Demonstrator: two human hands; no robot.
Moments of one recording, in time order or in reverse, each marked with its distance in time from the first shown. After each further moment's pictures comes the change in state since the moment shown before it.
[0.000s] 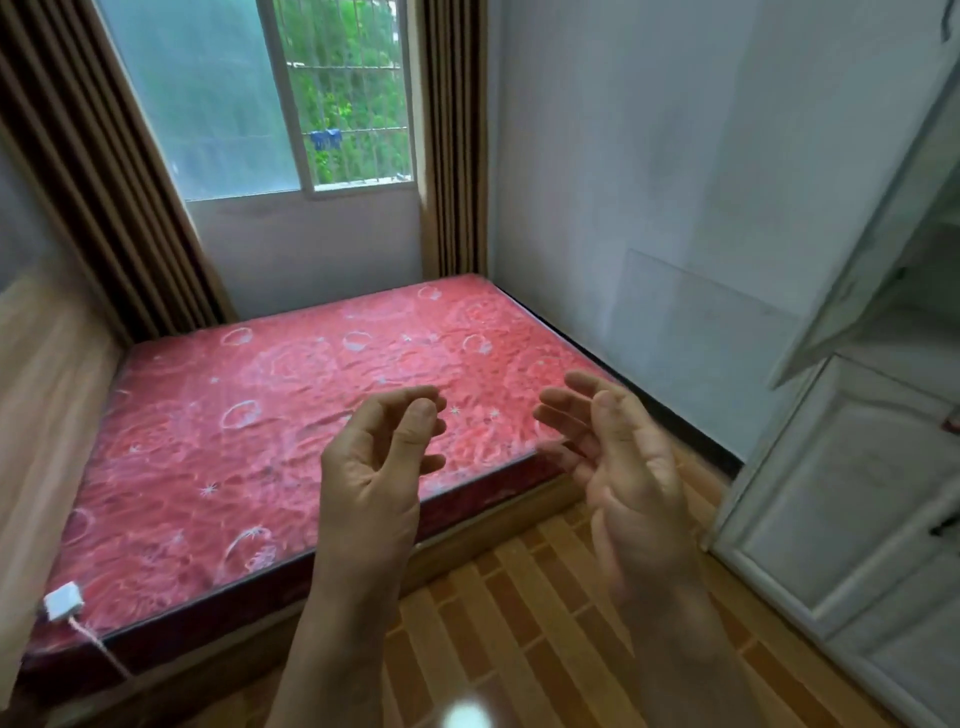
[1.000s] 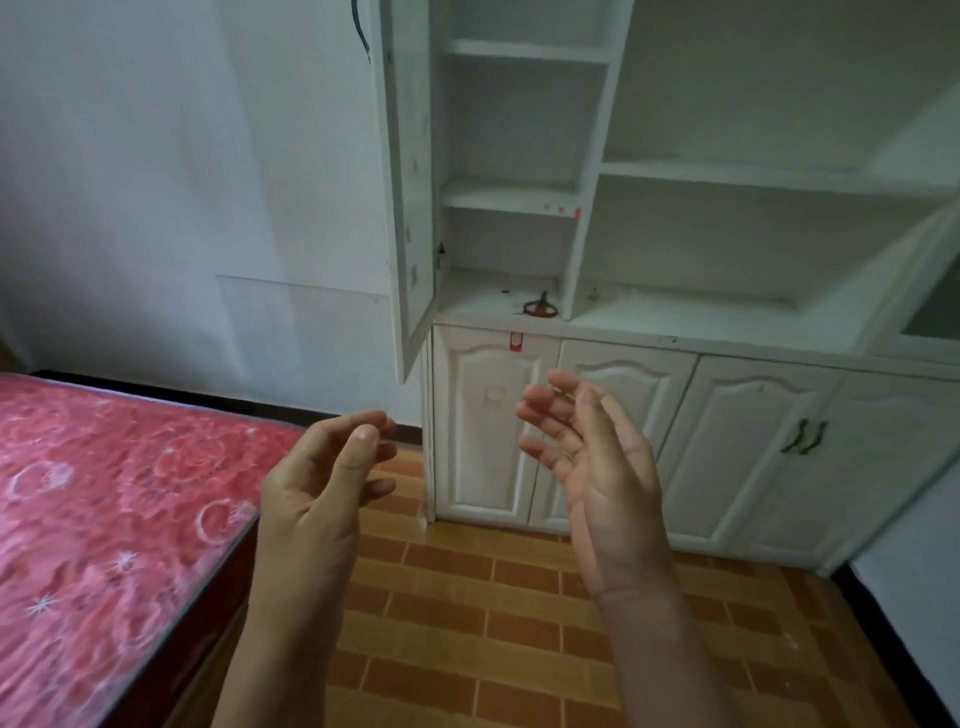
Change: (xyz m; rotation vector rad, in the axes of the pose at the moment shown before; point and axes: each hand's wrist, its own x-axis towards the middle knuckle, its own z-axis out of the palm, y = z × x) left_hand 0.040 -0.069 0.249 -0.255 -0.781 -0.216; right_hand 0.014 -0.068 -0.195 -0.253 0.808 -0.307
